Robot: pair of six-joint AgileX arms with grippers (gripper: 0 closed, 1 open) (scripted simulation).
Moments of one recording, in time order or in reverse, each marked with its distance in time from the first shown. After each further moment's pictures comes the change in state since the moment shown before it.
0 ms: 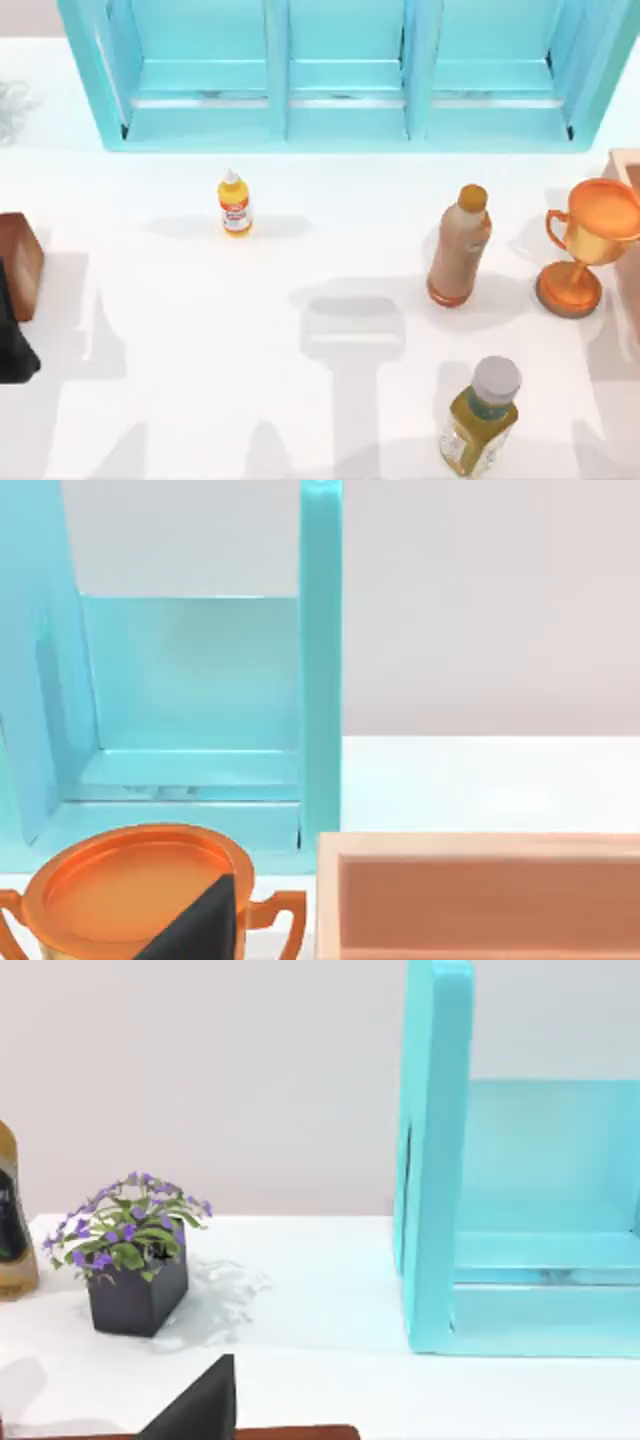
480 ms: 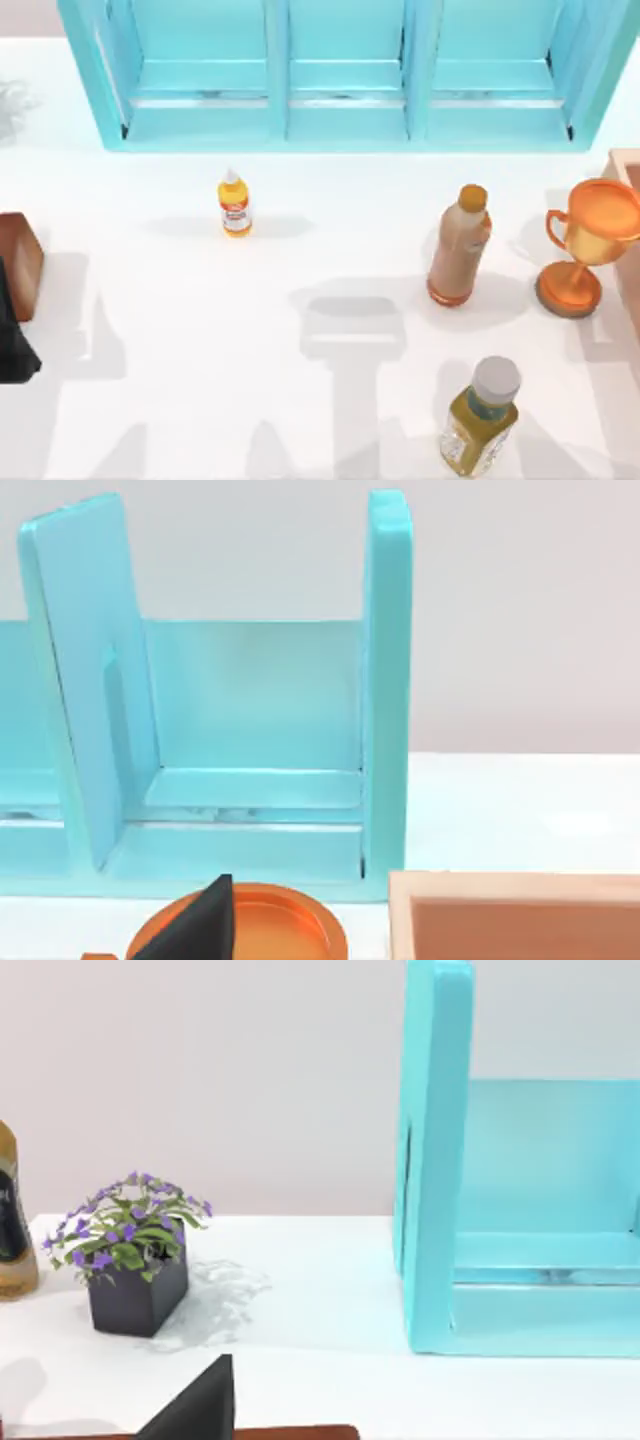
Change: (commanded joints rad) left arm 0.000 0.000 0.000 0.000 0.000 0.000; right arm 0.173 0.211 0.103 0.096 0.126 0.024
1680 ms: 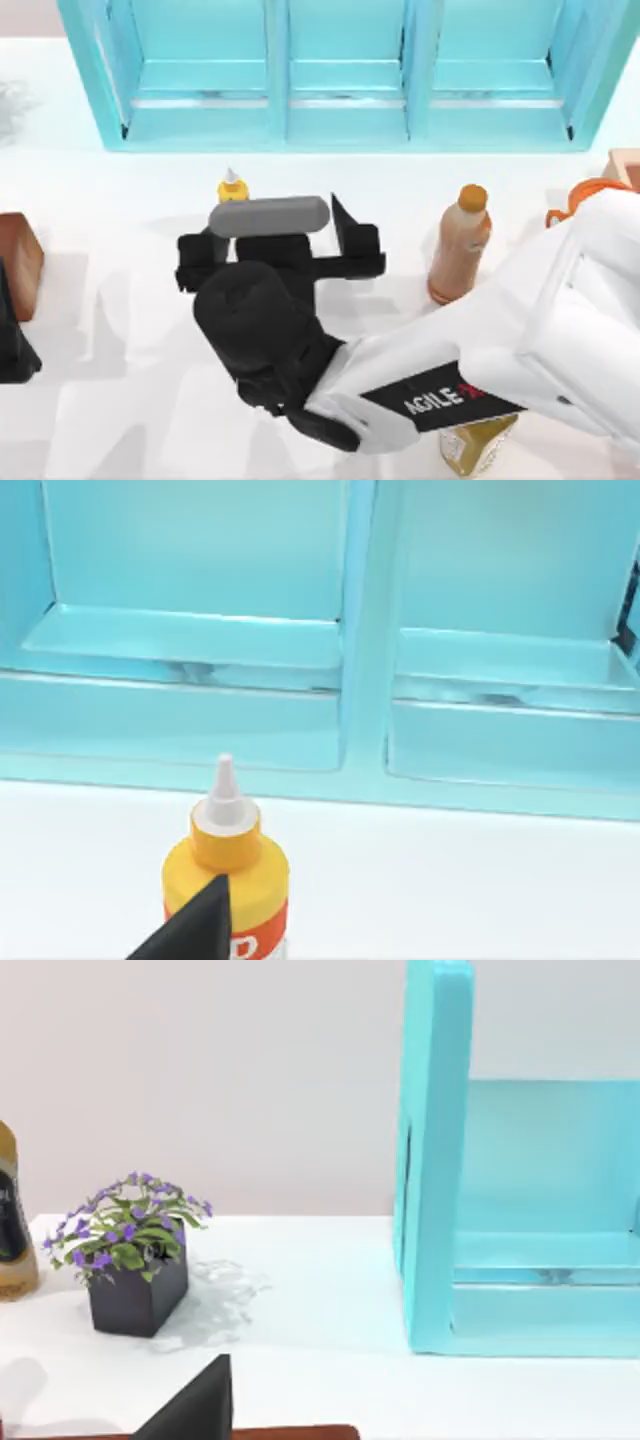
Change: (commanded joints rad) left arm 0.000 0.000 0.000 0.000 0.000 0.000; right arm 0.877 2.035 1.060 0.692 0.916 0.183
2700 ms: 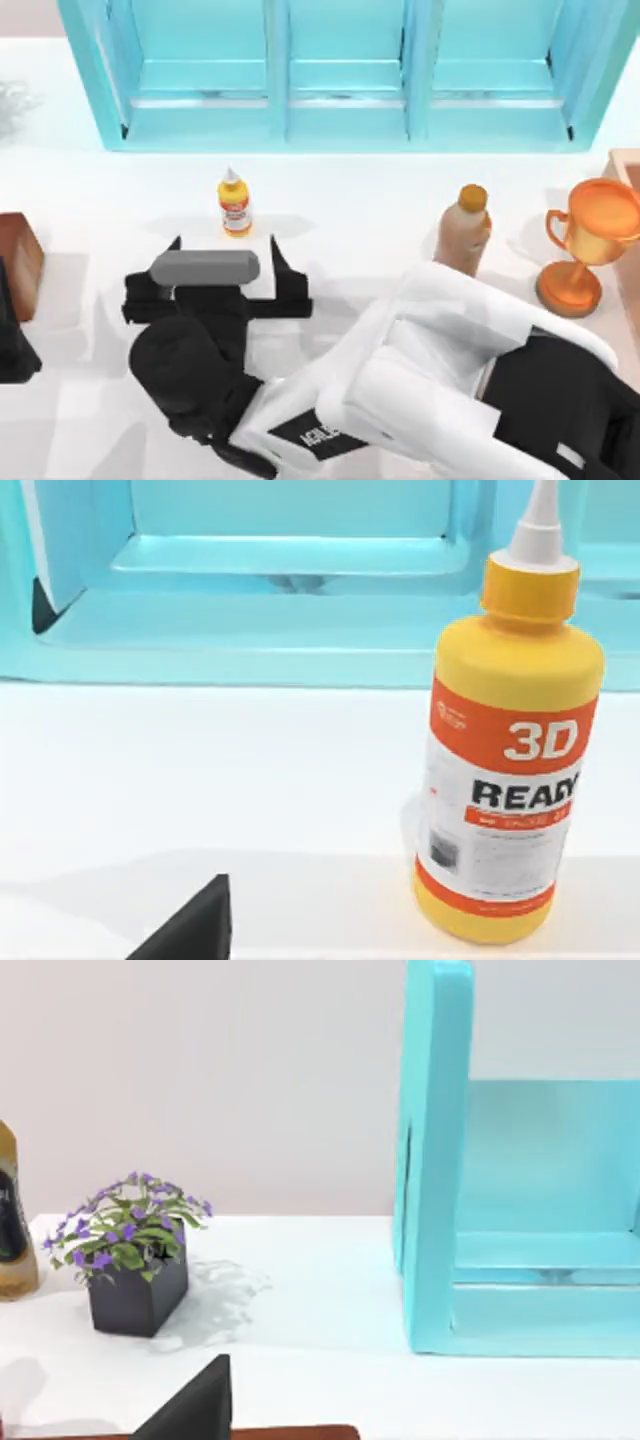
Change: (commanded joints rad) left arm 0.000 0.000 0.000 0.000 0.000 0.000; right arm 0.039 0.380 0.336 0.102 0.077 -0.008
